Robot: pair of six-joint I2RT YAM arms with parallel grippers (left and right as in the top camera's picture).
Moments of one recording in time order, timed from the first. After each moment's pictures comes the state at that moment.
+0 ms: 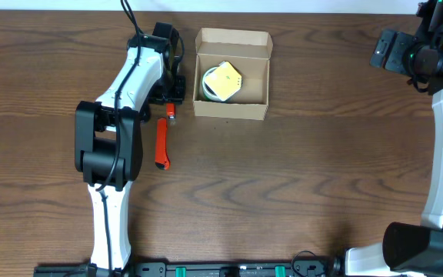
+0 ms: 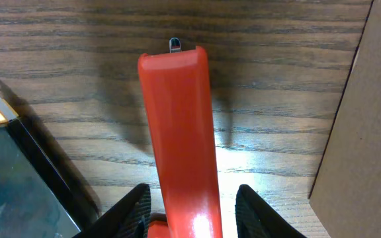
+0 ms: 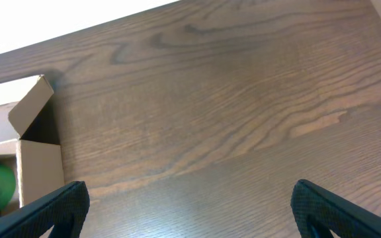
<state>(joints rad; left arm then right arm) -0.21 2.32 1.91 -1.10 0.04 -0.15 -0.17 1.65 1.86 -1.10 0.07 0.15</state>
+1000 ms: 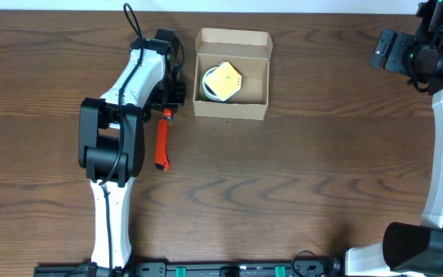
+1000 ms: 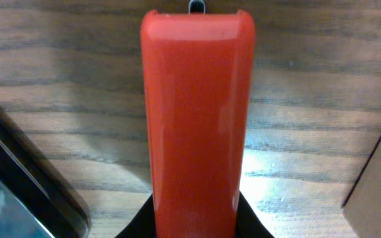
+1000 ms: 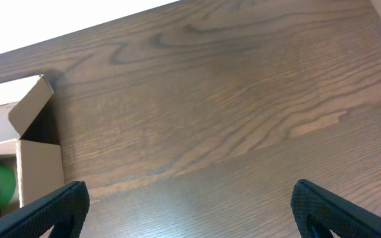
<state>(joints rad) -0.21 2.36 1.91 -1.15 0.04 -0.15 -0.17 1.65 1.86 -1.10 0.07 0.15</state>
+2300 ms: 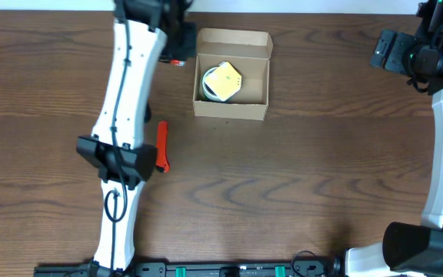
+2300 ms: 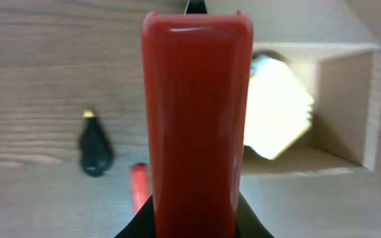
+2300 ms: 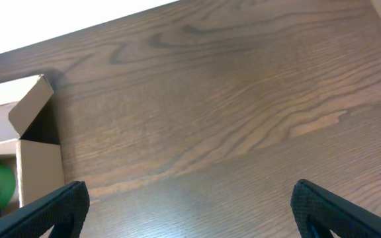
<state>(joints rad) -0.35 2.37 2.84 -1.70 0.00 -0.24 -0.17 1.65 1.86 -1.10 0.07 0.15</state>
